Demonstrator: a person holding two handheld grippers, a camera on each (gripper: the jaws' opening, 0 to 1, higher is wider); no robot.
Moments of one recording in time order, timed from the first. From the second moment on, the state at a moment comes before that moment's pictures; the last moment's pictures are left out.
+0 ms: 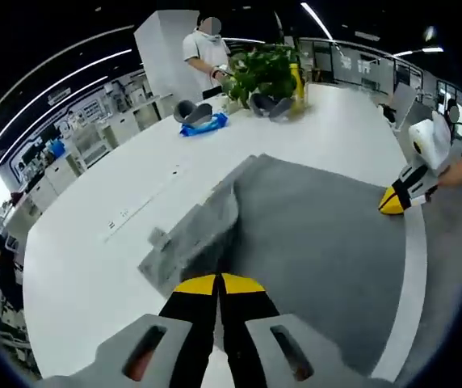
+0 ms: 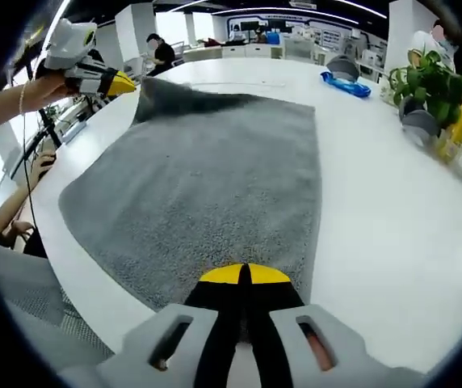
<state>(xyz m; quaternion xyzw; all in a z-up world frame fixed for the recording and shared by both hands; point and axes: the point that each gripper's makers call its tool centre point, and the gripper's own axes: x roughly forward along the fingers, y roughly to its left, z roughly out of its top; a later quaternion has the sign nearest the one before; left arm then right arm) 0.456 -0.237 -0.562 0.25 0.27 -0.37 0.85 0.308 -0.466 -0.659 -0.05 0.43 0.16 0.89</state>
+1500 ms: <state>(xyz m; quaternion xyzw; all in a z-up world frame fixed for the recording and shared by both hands) 0.470 -0.240 -0.649 0.15 0.34 -0.34 0.86 0.308 -0.466 -0.660 -0.07 0.39 0.17 0.90</state>
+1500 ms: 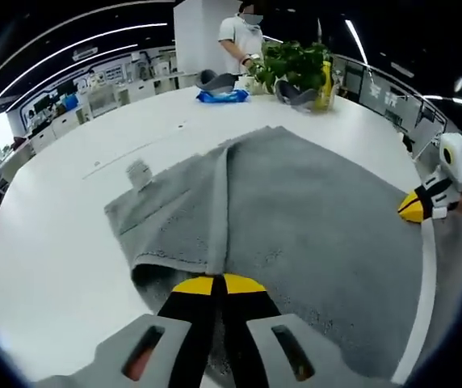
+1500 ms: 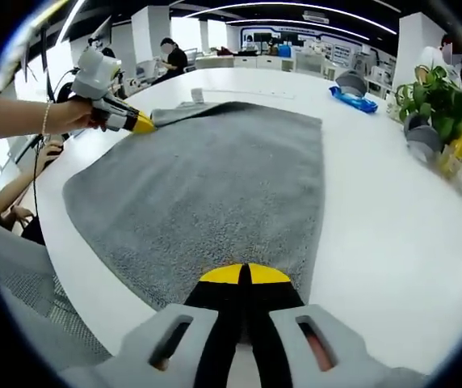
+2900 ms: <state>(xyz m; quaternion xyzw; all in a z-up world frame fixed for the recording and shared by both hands) 0.443 -0.233 -0.578 0.05 0.27 -0.35 0.90 0.307 -0.462 -0.655 -0.07 0.41 0.25 0.87</state>
